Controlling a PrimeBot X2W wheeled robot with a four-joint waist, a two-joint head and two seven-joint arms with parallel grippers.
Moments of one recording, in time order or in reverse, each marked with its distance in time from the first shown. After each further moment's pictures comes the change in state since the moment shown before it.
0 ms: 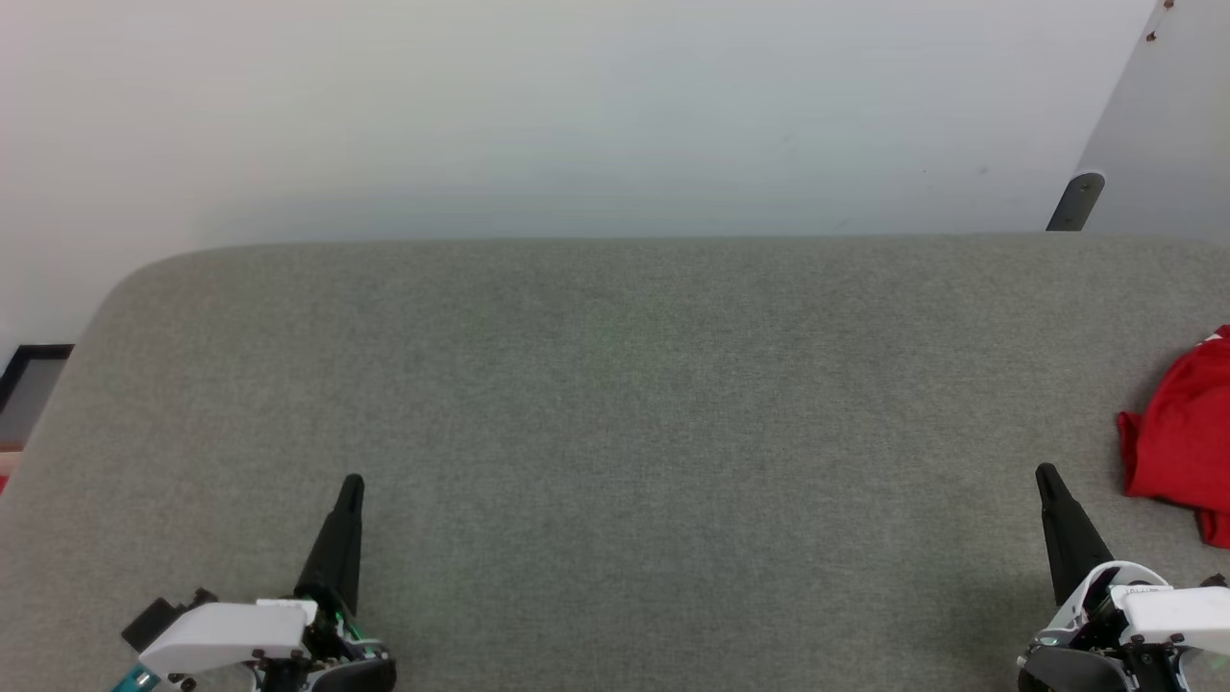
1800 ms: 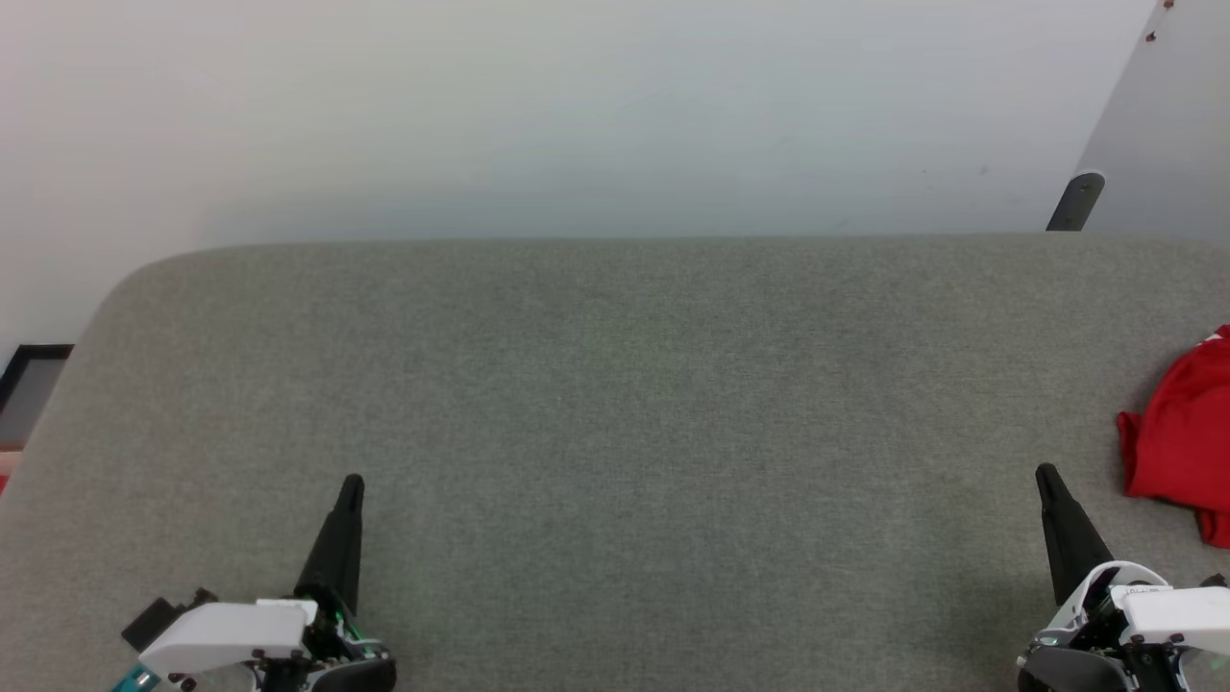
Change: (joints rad) left arm 0.000 0.000 0.000 0.000 0.000 0.000 0.000; right arm 0.000 0.000 0.000 0.000 0.000 0.000 0.000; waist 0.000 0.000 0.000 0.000
